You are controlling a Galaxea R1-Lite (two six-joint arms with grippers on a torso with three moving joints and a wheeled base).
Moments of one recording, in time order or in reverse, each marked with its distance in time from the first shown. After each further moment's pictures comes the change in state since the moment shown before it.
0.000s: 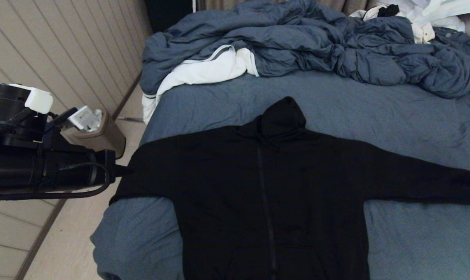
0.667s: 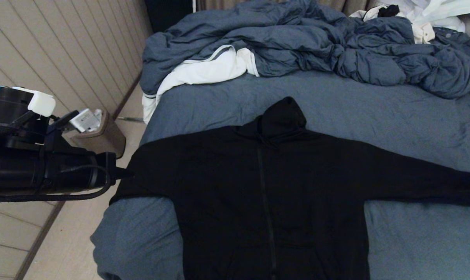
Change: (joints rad) left arm 0.001 0.001 0.014 0.001 0.000 0.001; right arm 0.000 0.023 0.006 0.011 -0.006 0.005
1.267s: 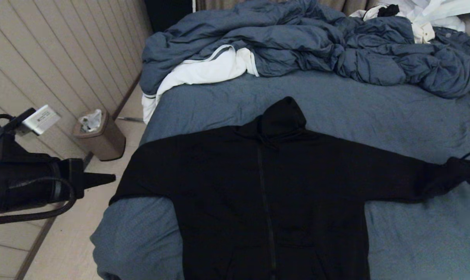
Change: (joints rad) left arm 0.001 -0.198 0.073 0.042 0.006 -0.014; right arm 0.079 -0.229 0.013 0.255 0.033 0.163
